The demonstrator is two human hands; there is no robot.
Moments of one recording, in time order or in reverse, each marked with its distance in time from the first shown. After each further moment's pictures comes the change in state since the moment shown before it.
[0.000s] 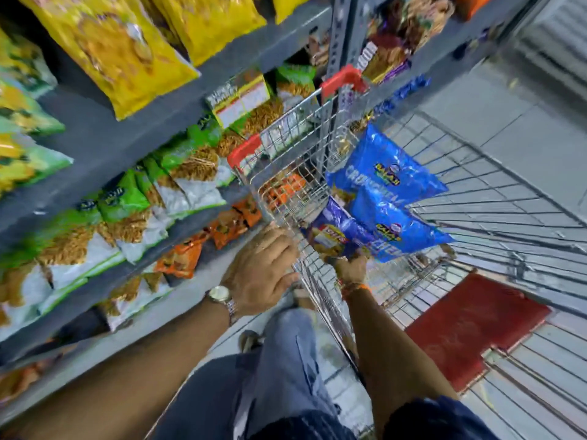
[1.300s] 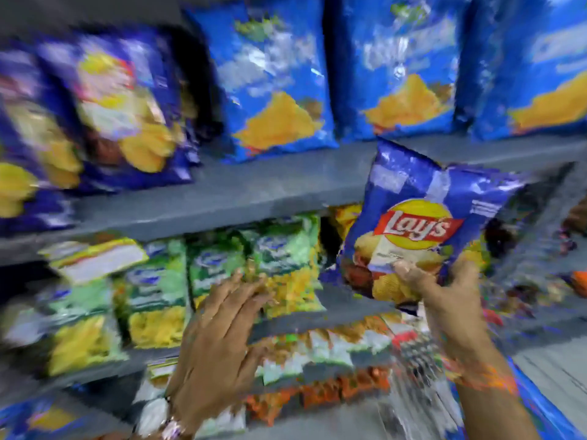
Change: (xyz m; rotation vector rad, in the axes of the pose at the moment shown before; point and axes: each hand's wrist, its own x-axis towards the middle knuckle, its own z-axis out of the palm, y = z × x) left_hand -0.206 -0.019 -0.385 0.408 0.504 -0.520; right_hand -0.340 -0.376 0.082 0.387 -0.777 -0.975
